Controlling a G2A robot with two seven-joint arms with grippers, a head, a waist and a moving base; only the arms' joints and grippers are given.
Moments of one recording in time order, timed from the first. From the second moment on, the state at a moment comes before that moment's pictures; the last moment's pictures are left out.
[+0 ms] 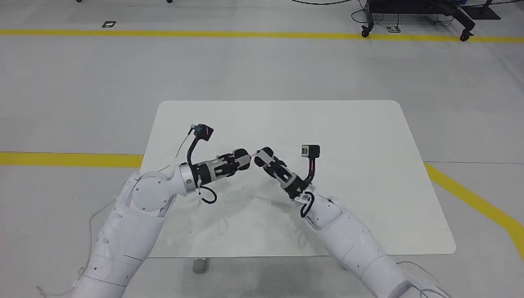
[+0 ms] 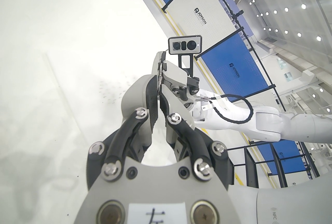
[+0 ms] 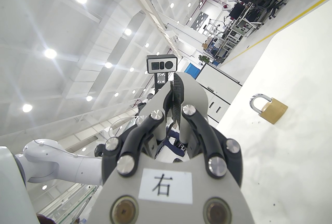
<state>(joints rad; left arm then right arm) 1.20 -1.16 -1.21 -1.45 0.13 -0.47 -0.81 -1.13 -1.45 0.90 -0.88 0.16 -1.01 0.22</state>
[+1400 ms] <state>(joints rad) 1.18 -1.14 -1.18 -1.45 0.12 -0.58 -0.96 -1.17 -1.34 1.05 -1.00 -0.17 -1.01 0.55</state>
